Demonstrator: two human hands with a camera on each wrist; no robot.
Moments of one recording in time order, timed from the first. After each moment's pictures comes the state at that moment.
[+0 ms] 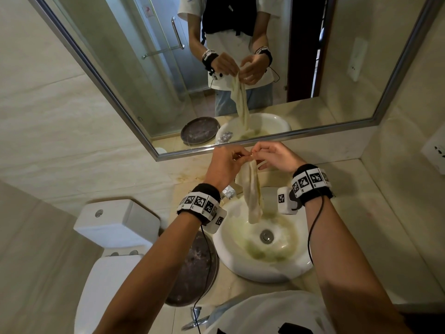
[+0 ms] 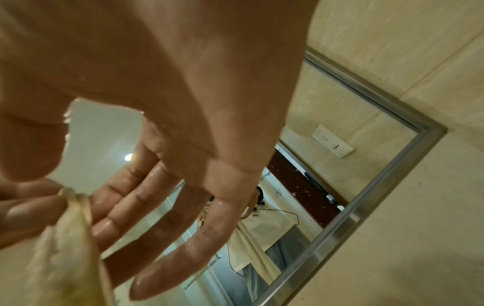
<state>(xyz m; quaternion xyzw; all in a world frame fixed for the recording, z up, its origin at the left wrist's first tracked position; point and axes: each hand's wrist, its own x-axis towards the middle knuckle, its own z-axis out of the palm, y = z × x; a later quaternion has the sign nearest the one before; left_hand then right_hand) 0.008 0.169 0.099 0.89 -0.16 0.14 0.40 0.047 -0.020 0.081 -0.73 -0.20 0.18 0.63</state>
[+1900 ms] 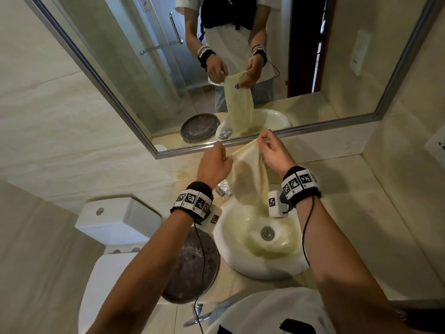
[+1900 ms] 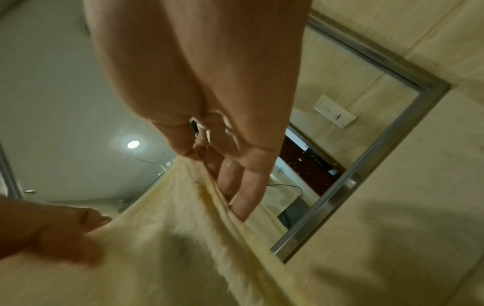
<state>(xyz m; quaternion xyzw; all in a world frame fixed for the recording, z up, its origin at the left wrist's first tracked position) 0.010 0.190 0.097 0.96 0.03 0.06 0.28 0.058 0.003 0.052 -0.75 -0.08 0.03 0.65</state>
